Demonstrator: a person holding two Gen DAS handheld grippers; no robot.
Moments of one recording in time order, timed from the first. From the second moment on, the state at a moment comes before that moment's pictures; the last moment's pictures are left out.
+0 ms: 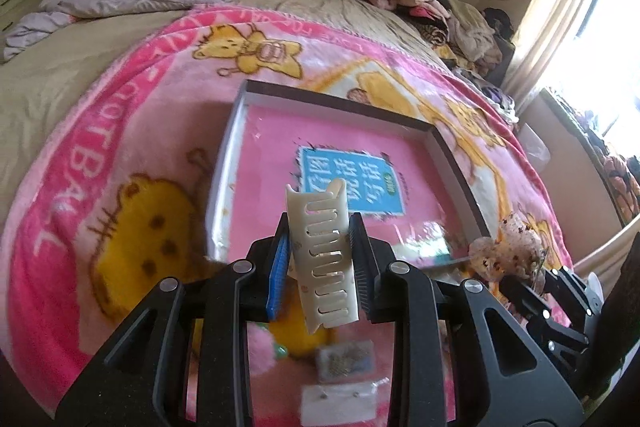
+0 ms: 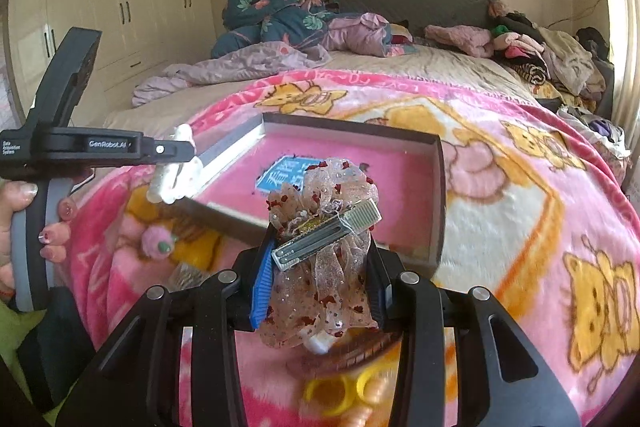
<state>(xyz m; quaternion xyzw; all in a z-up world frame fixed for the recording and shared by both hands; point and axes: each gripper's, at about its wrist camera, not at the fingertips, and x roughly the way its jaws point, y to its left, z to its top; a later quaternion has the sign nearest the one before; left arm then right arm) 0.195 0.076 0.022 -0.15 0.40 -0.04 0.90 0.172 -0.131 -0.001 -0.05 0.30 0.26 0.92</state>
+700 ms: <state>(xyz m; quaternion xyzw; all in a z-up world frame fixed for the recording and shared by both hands) 0.249 0.089 -0.009 -0.16 0.42 -0.03 0.89 0.266 -0.129 -0.027 -0.03 0.34 0.21 0.91</state>
